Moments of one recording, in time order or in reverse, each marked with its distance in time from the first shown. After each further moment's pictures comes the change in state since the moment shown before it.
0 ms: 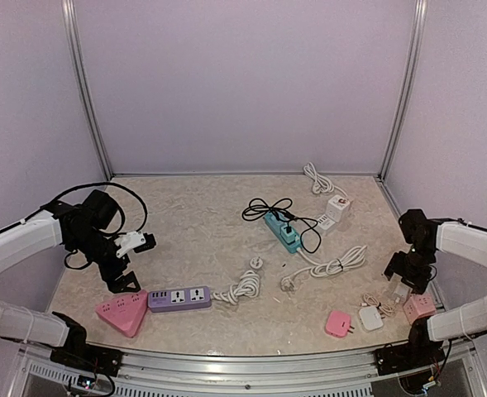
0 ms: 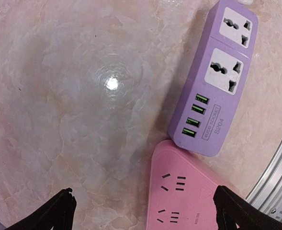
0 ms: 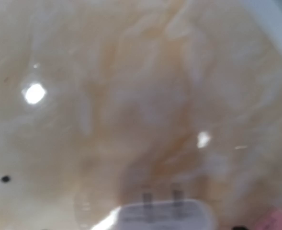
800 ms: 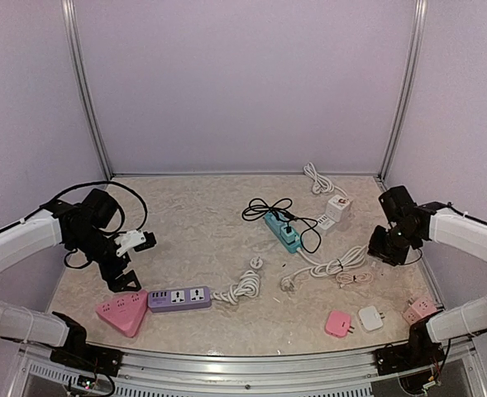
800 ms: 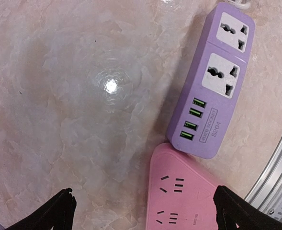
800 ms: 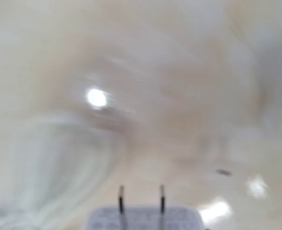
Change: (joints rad) left arm 0.002 0.000 0.007 -0.001 0.011 0.000; right arm 0.231 0.032 0.116 0.145 -0.076 0.021
